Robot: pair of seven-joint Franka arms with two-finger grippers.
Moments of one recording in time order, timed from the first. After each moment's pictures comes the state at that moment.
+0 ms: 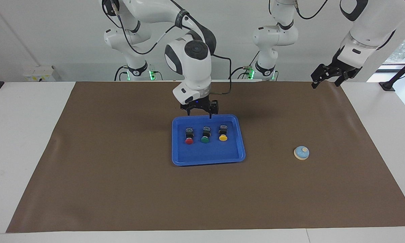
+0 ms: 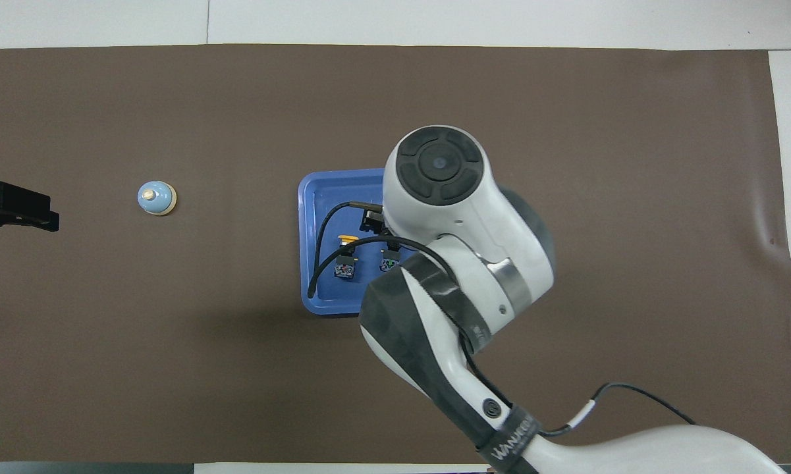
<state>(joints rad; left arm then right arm) -0.04 -0.04 0.00 -1.59 -0.01 1.48 -0.06 0.39 0.25 0.17 -1.57 0.01 1.78 0.80</state>
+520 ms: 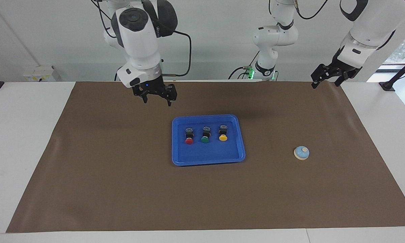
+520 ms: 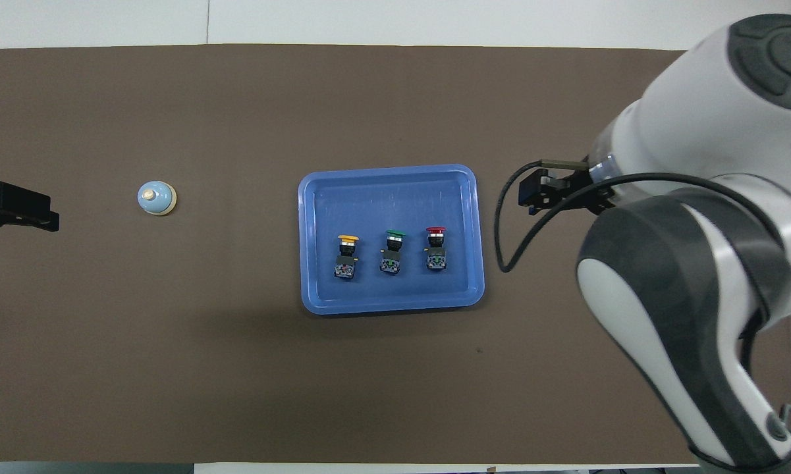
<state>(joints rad) -0.04 -0.04 0.00 -1.59 -0.01 1.48 -0.06 0.12 0.09 0.16 -1.57 0.01 1.60 0.43</state>
